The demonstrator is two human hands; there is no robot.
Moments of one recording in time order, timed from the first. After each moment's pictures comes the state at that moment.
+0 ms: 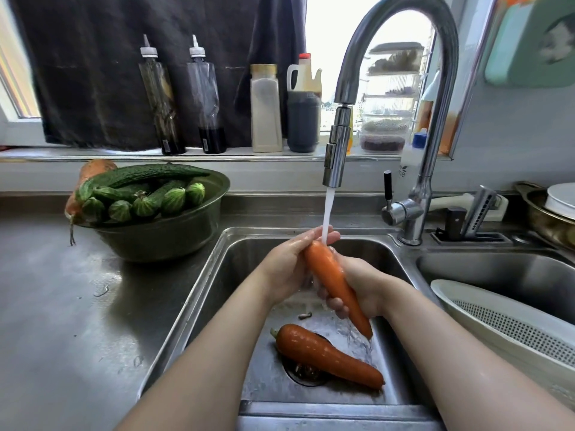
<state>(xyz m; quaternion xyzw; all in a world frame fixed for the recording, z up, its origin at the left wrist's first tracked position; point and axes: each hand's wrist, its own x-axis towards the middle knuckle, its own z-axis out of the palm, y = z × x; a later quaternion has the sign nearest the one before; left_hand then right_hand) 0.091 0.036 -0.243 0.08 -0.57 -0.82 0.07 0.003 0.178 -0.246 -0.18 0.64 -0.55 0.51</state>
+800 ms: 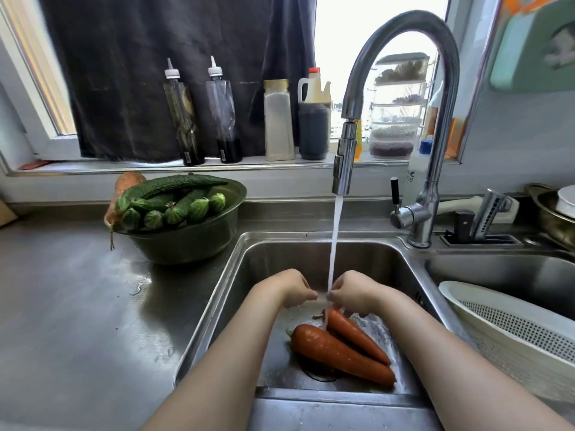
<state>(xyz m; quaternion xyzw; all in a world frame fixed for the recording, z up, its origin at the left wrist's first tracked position) 0.111 0.027 -0.243 0.26 -0.92 -0.29 -0.10 0.014 0.167 -0.255 -0.31 0.89 -0.23 0.25</state>
